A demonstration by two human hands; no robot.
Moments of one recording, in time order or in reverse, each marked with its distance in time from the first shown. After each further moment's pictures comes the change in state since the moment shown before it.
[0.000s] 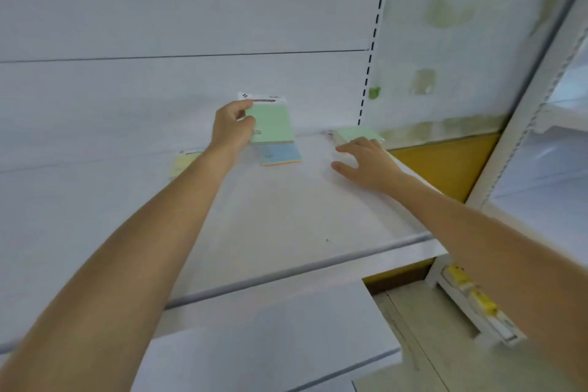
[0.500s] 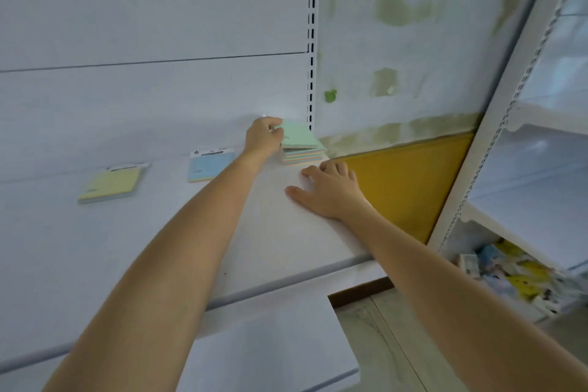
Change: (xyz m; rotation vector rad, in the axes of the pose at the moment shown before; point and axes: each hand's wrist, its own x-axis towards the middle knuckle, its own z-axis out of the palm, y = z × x) left_hand 0.006 0.022 0.177 0.254 -0.172 0.029; right_hand -0.009 0.060 0.001 0.007 -0.059 0.079
